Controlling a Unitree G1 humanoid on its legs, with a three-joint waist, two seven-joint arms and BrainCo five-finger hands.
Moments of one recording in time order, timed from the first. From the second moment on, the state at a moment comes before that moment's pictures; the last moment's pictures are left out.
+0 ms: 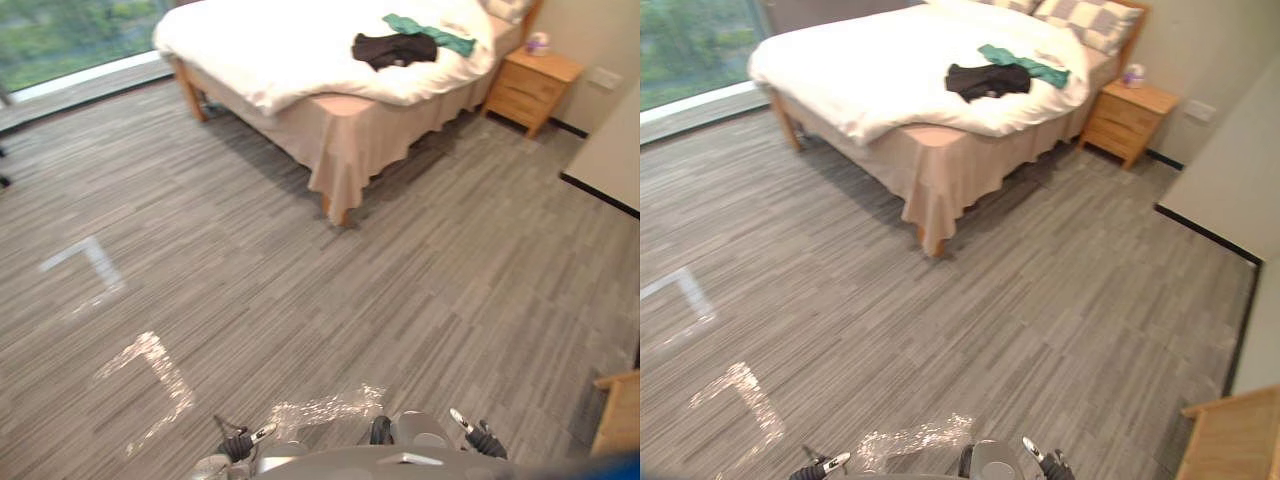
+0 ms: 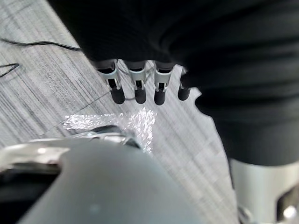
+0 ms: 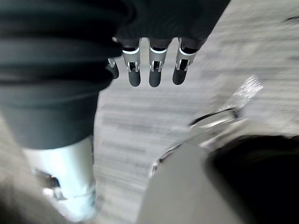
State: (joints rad) left arm 0.12 0.19 -0.01 1.05 -0.24 0.12 -0.08; right arm 0.21 0.00 -0.31 1.00 0.38 -0.10 0.01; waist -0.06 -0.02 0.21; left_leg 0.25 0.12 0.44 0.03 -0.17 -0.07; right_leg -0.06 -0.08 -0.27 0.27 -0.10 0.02
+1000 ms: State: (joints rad) left arm 0.05 0.03 0.16 0.91 -0.30 -0.01 -0.14; right arm 0.14 0.02 -0.31 0.98 0.15 -0.16 0.09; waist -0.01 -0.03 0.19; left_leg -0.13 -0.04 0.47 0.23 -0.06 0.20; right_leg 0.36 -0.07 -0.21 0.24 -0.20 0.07
